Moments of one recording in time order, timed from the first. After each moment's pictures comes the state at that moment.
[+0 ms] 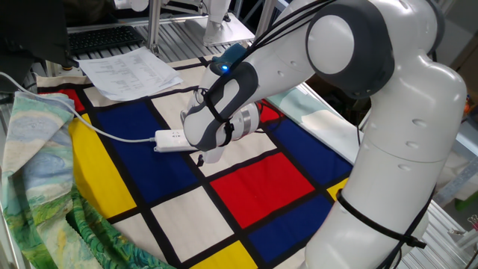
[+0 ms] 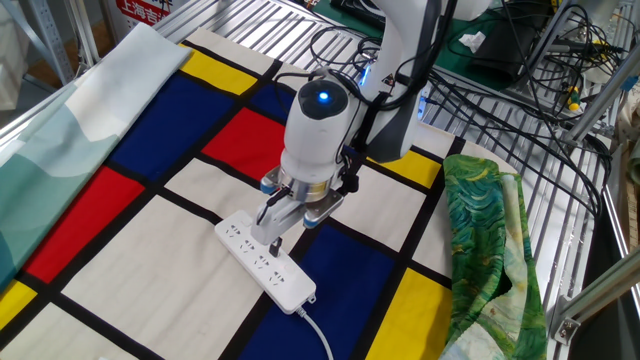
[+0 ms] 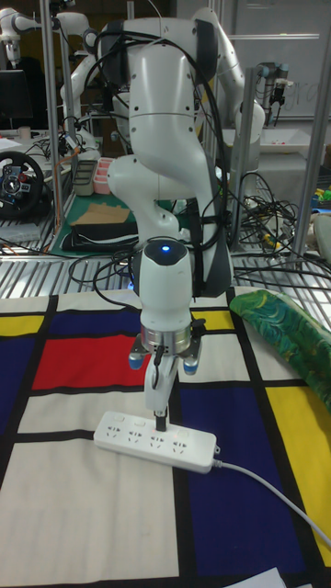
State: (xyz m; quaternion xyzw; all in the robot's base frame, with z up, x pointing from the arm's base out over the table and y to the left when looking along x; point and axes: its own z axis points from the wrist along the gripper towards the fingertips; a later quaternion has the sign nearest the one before) arm 0.490 0.017 0.078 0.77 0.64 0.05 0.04
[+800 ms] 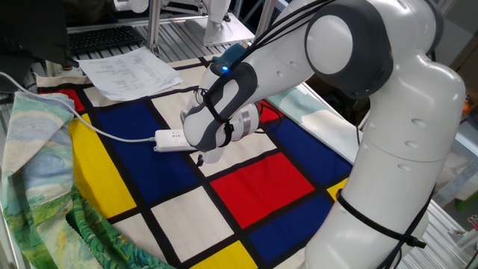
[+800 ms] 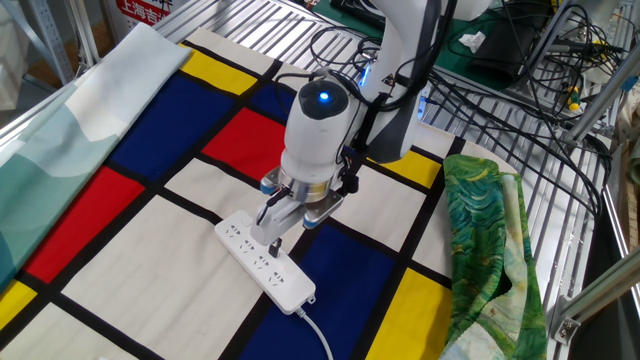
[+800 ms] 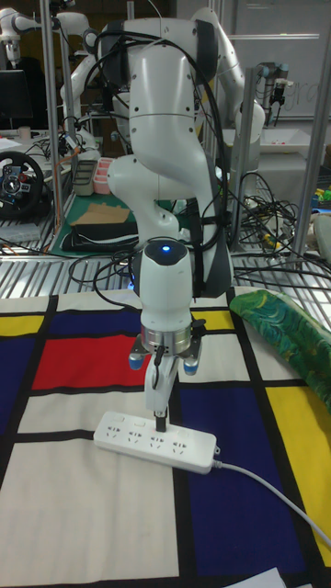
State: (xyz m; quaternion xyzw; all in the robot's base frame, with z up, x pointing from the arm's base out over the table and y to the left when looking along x) arm 0.492 0.017 0.077 0.77 0.64 0.05 0.04
